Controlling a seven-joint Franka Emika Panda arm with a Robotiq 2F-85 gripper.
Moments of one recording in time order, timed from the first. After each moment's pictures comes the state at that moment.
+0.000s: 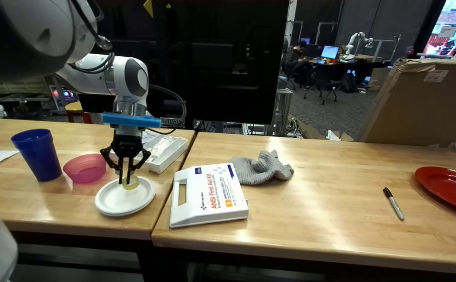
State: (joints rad) arm 0.21 -0.01 0.23 -2.08 0.06 1.51 -0.34
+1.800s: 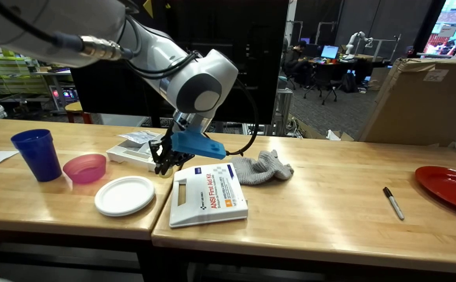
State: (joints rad) arm 0.09 -0.33 -0.14 -2.39 0.45 1.81 -1.07
